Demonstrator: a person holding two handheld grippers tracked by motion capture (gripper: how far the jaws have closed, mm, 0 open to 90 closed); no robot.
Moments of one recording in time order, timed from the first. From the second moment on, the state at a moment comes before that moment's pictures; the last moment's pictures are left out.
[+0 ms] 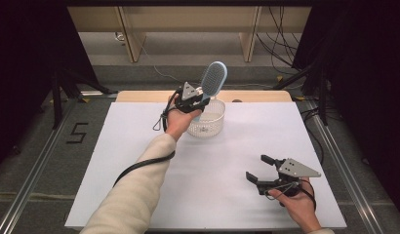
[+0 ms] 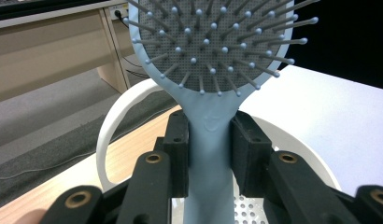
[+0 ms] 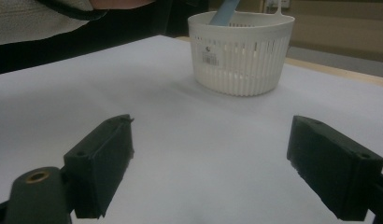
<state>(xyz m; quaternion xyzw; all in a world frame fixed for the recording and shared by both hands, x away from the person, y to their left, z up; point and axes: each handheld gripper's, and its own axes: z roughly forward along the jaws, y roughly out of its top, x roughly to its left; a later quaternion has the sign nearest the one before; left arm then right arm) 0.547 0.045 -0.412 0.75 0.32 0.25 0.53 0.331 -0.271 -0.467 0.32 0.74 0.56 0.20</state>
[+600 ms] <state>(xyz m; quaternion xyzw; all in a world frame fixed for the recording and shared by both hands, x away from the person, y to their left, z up) 0.547 0.044 -0.415 0.76 0.31 0.25 0.52 0.332 -0.271 -0.468 0.31 0.74 0.56 0.20</state>
